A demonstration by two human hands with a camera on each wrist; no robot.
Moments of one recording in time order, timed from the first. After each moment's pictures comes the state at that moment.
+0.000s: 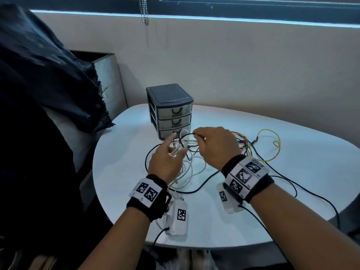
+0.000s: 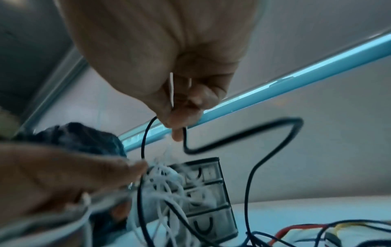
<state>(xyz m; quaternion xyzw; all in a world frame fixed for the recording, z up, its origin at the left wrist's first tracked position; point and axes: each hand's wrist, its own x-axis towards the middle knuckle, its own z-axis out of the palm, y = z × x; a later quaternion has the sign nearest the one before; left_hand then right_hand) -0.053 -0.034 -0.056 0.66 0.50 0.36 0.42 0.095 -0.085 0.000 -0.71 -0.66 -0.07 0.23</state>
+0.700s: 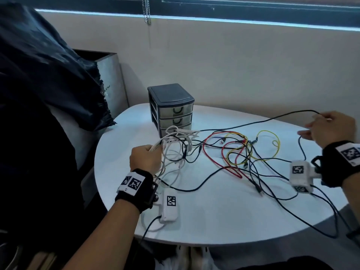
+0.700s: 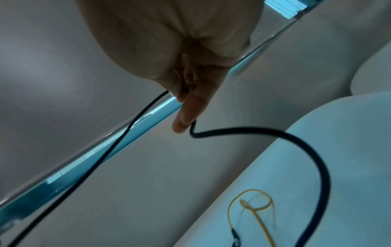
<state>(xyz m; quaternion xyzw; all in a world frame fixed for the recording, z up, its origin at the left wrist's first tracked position) -0.085 -0.014 -0.057 0.55 0.62 0.39 0.40 0.308 -0.153 0.023 -0.78 -0.22 0.02 0.59</state>
